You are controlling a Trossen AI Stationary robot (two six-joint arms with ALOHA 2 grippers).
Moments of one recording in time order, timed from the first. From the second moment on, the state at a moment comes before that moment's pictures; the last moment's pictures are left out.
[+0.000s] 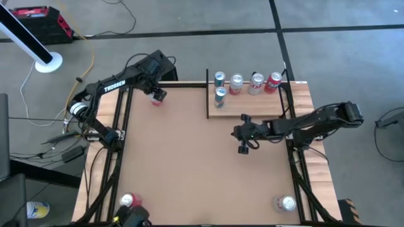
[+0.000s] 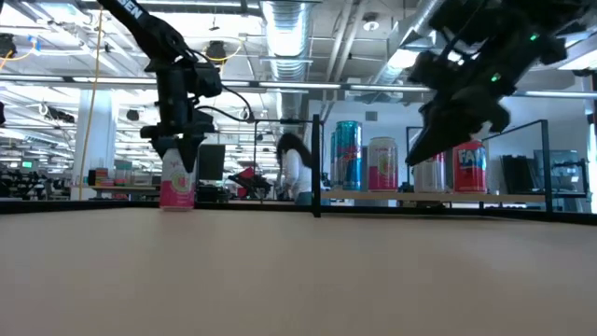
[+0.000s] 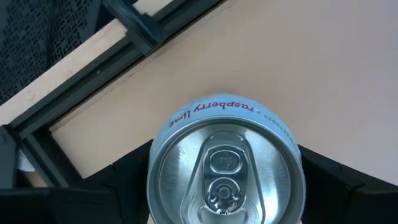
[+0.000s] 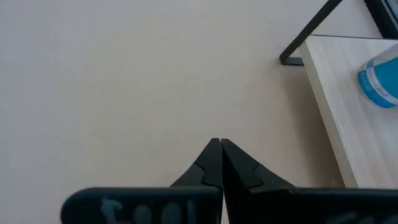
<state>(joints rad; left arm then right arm) 0.93 1.57 1.14 -0.78 -0.09 -0.05 0.04 1.26 0.60 -0.14 0.27 -0.01</state>
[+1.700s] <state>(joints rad) 0.05 2.24 2.10 -0.94 0.07 -0.15 0.33 0.99 0.60 -0.70 0.74 0.45</state>
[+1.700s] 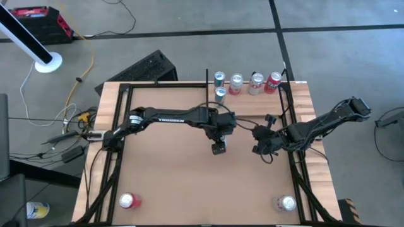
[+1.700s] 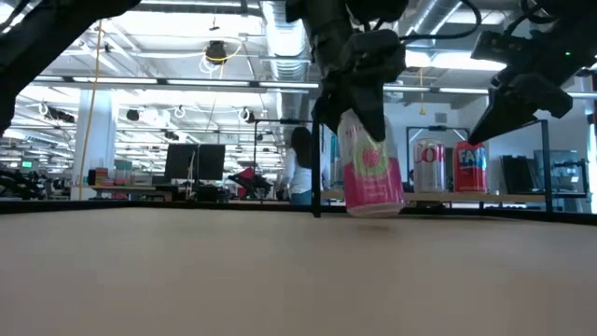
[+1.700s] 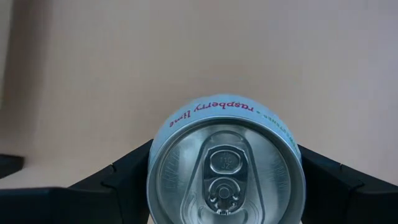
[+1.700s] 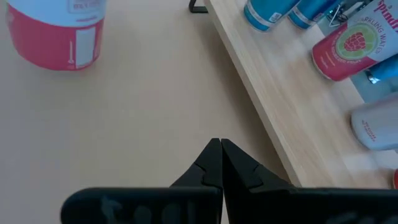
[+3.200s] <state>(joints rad) 0.03 2.08 2.20 -1.39 -0.19 -0.06 0.37 0.99 0.60 -0.60 0.71 0.41</state>
